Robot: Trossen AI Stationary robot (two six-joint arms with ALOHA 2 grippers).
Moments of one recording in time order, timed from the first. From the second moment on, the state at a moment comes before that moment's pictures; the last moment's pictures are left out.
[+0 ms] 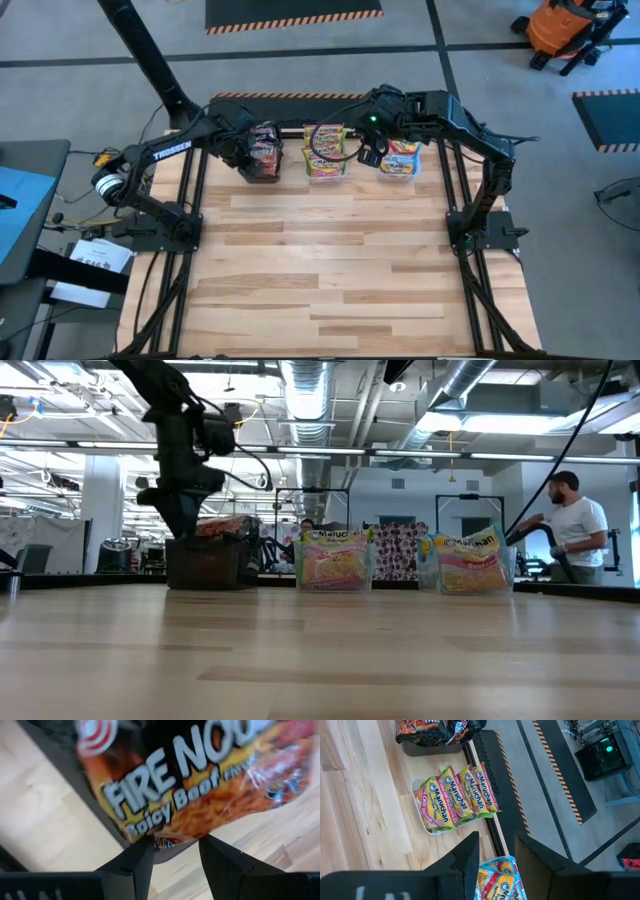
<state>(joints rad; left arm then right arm) 0.80 1.42 1.04 -0.89 0.05 -0.20 -0.21 1.77 2.30 -1.46 0.47 -0.14</state>
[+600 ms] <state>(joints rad) 0.82 1.50 1.04 -0.89 0.10 -0.22 -0.21 1.77 2.30 -1.46 0.47 -0.14</state>
